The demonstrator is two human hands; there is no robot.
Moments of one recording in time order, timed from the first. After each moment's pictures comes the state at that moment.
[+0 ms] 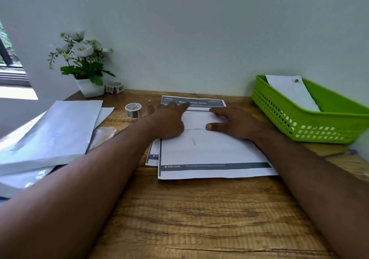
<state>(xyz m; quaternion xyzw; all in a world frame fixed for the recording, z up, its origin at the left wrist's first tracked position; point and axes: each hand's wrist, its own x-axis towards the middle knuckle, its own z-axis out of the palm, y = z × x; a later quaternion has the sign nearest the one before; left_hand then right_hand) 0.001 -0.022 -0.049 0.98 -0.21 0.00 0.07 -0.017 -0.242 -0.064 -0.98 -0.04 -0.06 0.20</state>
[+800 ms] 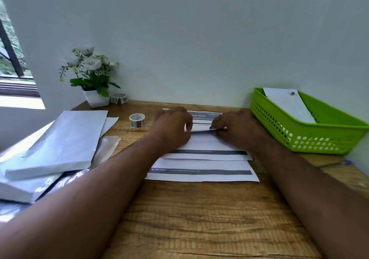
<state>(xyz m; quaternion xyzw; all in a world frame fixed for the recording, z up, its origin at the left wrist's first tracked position) -0.017 -0.022 -0.049 0.93 -0.27 0.19 0.16 -0.032 -0.235 -0.048 -0.97 -0.14 -0.22 0.00</state>
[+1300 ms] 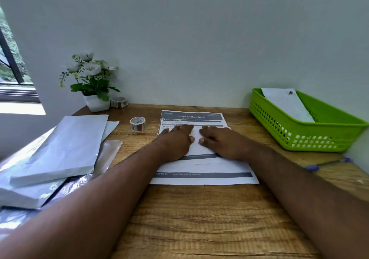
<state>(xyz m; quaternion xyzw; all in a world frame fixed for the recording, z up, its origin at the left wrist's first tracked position) -0.018 -0.027 -0.062 0.96 -0.26 -0.04 0.13 -0.047 -0.206 -0.056 -0.98 -0.14 0.00 0.12</state>
